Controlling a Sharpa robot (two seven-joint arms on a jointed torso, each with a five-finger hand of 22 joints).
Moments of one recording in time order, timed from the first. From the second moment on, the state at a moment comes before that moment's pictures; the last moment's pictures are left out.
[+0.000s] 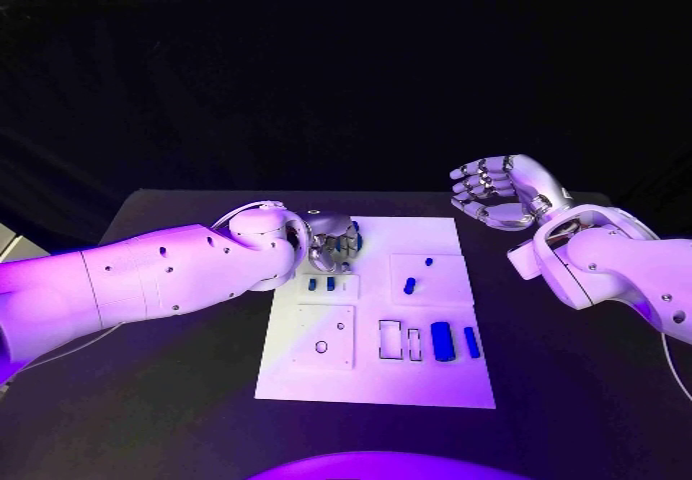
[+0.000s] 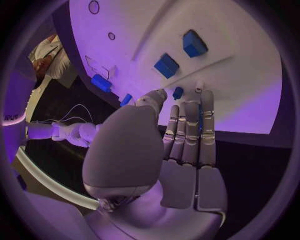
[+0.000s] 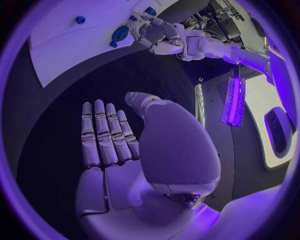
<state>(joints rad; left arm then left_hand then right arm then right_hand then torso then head) 1.23 -0.69 -0.08 1.39 -1.47 -0.07 -0.16 1.52 -0.23 0.30 0.29 0.32 0.80 0.15 0.38 0.36 0.83 0.12 0.59 0.20 1.01 0.06 1.13 0.70 0.17 0.96 0.16 0.80 0.73 1.33 -0.86 -0.16 1.52 -0.81 -0.60 0.19 1.43 -0.23 0.53 0.17 0.27 0.76 0.20 0.23 0.25 0.92 0.20 0.22 0.06 0.96 0.16 0.11 0.28 0.17 0.81 0.28 0.07 0.24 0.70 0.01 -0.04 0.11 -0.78</state>
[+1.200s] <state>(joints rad) 1.23 -0.66 -0.09 1.35 -1.47 -0.06 -0.18 1.54 -0.21 0.37 0.28 0.32 0.86 0.15 0.37 0.33 0.90 0.11 0.59 0.18 1.13 0.04 1.26 0.81 0.17 0.95 0.15 0.88 0.80 1.33 -0.85 -0.16 1.52 -0.80 -0.58 0.19 1.42 -0.22 0.53 0.17 0.27 0.77 0.20 0.23 0.25 0.91 0.21 0.22 0.06 0.96 0.17 0.11 0.27 0.17 0.81 0.28 0.07 0.23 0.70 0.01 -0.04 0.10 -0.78</state>
